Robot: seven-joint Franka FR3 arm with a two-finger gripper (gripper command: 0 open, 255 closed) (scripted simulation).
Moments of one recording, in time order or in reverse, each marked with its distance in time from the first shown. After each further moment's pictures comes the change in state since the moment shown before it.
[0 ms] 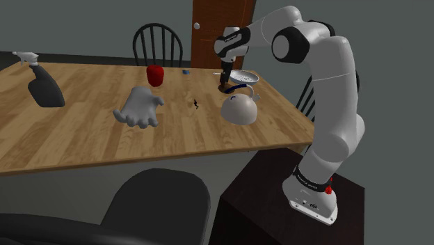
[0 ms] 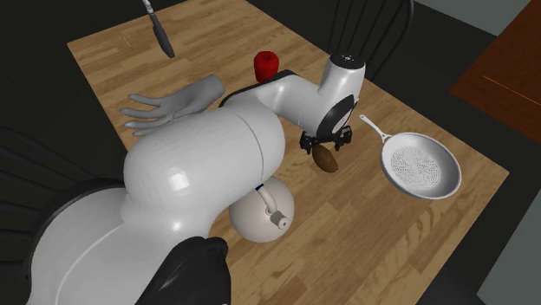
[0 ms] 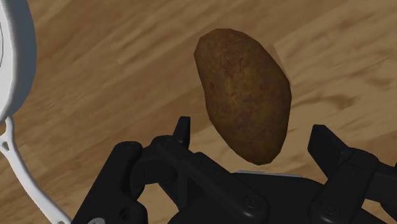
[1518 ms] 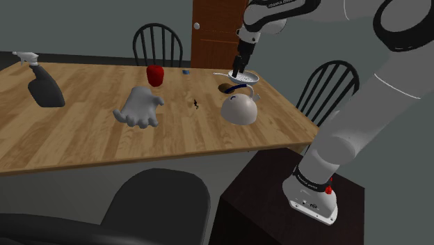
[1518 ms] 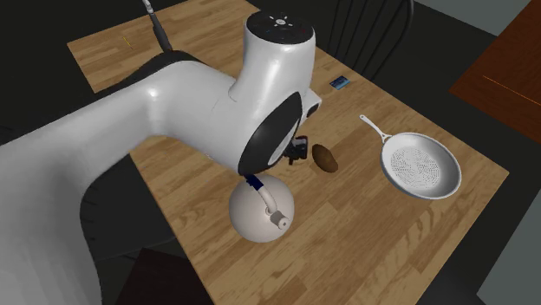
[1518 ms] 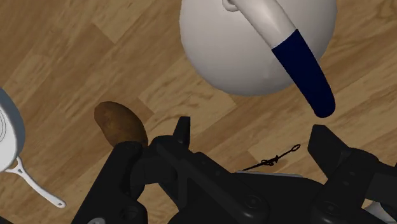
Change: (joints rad) arm 0.131 -0.767 0.034 -0.608 -0.120 -0.087 0.351
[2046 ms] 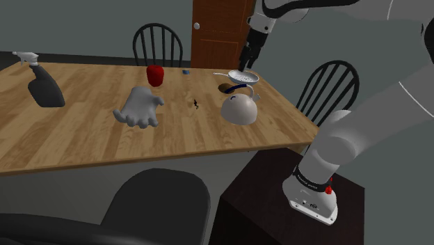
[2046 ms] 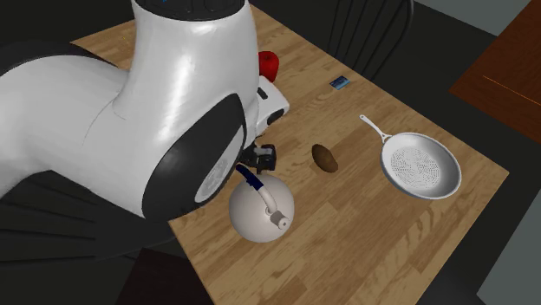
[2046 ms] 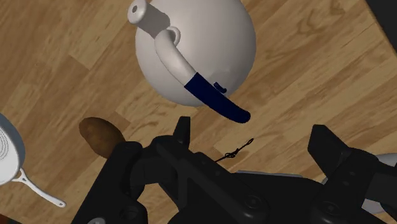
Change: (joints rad) arm 0.002 -0.270 0.081 -0.116 0.005 -0.119 0.169
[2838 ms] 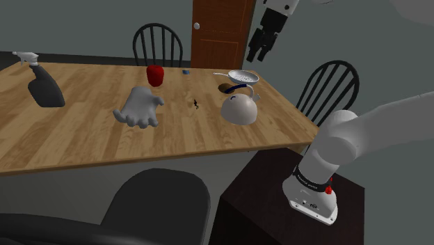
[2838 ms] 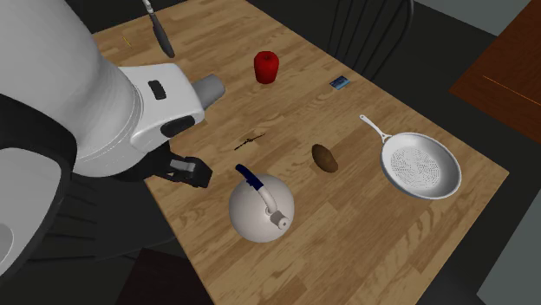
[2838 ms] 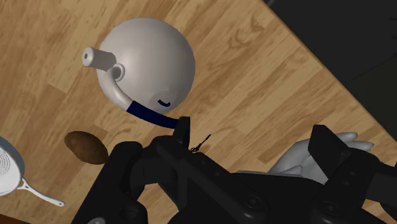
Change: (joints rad) arm 0.011 -0.272 0.132 -0.037 0.076 -0.179 0.230
